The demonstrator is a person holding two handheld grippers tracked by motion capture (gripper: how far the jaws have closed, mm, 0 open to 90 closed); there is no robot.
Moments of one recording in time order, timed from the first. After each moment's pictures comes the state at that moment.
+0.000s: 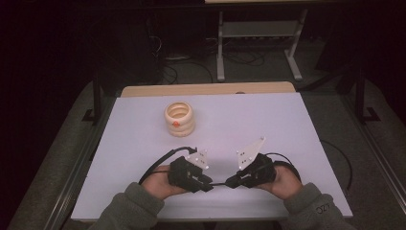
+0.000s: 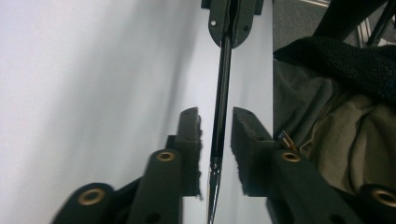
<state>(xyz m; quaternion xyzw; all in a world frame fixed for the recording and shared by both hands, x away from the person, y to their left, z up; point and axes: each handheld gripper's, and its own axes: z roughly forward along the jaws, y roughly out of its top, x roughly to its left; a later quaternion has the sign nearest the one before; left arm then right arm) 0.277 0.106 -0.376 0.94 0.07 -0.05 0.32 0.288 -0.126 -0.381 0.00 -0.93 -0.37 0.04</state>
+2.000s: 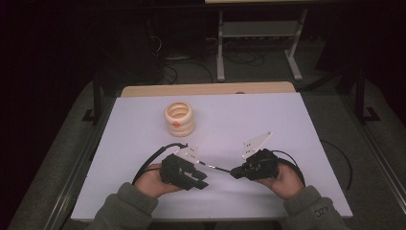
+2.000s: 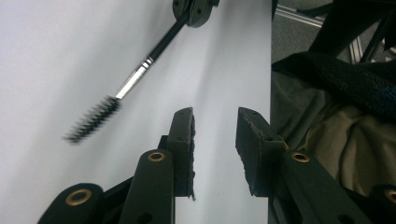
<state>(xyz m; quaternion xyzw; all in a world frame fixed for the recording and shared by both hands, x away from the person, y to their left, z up) 0.284 0.123 -0.371 0.93 0.11 -0.06 0.35 0.297 -0.139 -0.384 -0.14 -0.92 -0.37 0.00</state>
